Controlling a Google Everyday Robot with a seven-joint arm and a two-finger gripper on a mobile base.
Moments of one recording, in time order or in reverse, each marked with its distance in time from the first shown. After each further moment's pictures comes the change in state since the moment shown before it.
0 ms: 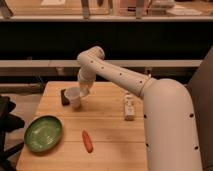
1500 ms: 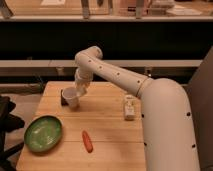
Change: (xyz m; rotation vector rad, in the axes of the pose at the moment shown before) arm 0.005 -0.019 0.001 0.037 0.001 -0.073
